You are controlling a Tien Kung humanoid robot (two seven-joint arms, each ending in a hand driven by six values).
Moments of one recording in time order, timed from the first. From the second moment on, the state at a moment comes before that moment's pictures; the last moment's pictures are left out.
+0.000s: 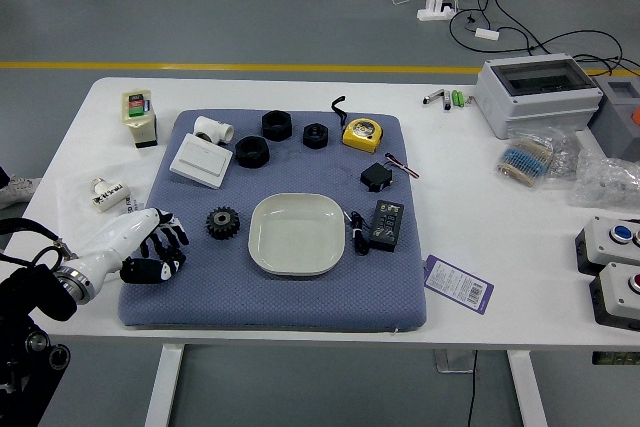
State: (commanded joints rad) left arm -0.09 0.19 -1.44 -1.42 2.23 -0.21 -0.06; right arm 0.05 -0.23 0.12 0.27 0.44 -0.23 0.13
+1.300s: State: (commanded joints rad) left arm -0.44 0.12 -0.95 -1.19 2.09 0.11 -0.19; right arm 0.05 -0.24 0.11 0.28 0.45 -0.23 0.13
